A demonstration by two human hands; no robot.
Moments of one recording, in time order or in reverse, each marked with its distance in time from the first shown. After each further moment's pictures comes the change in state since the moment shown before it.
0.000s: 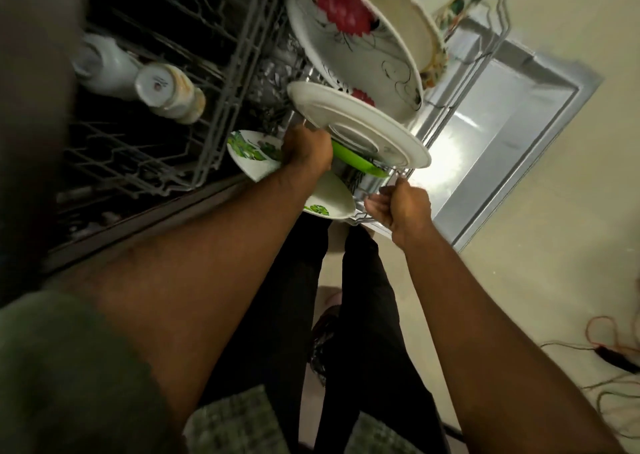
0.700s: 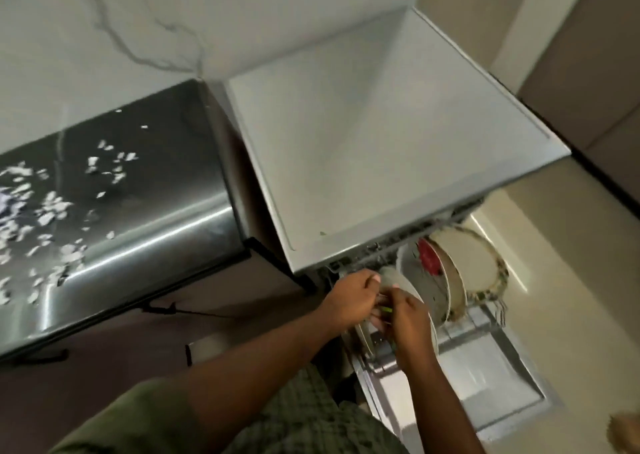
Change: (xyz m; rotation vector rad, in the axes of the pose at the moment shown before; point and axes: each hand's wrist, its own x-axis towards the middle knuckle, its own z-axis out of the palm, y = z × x) left_hand -0.300 -0.007 -0.194 -0.294 -0.020 0.370; right_hand -0.321 -0.056 0.004 -0.562 -0.547 -0.635
